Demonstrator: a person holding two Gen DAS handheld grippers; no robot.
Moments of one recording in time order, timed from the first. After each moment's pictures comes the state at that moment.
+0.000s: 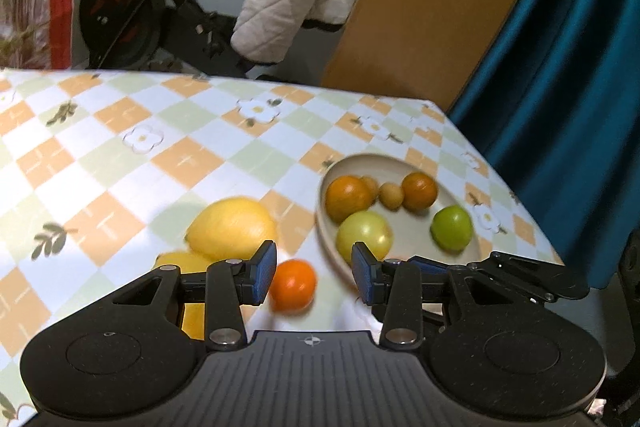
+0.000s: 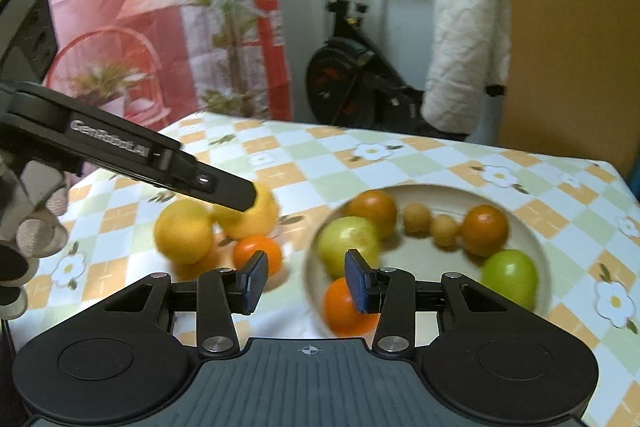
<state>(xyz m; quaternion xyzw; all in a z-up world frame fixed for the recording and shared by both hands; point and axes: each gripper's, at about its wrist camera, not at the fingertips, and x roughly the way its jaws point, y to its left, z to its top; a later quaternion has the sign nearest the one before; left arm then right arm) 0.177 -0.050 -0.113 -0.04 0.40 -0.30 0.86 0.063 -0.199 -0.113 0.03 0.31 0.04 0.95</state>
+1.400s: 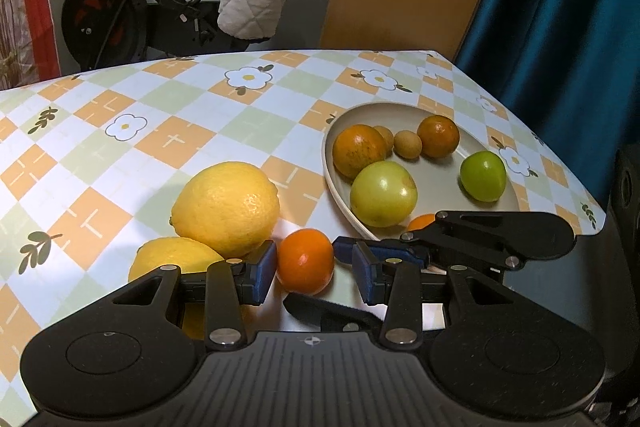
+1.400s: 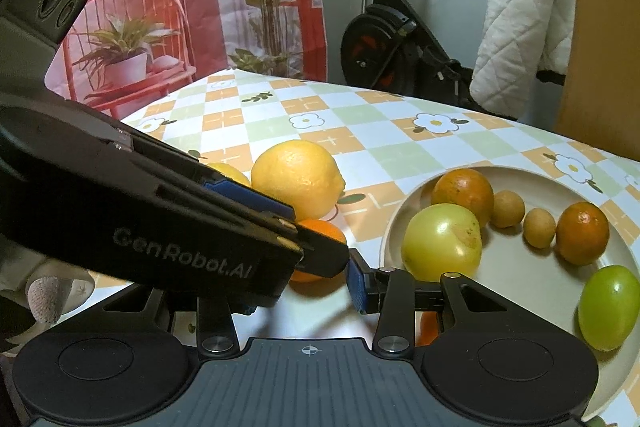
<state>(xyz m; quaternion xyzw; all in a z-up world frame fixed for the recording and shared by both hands) 0.177 -0.072 -0.141 0.05 0.41 -0.31 0.86 0.111 -0.166 -0.144 0.01 0.34 0.07 0.94</state>
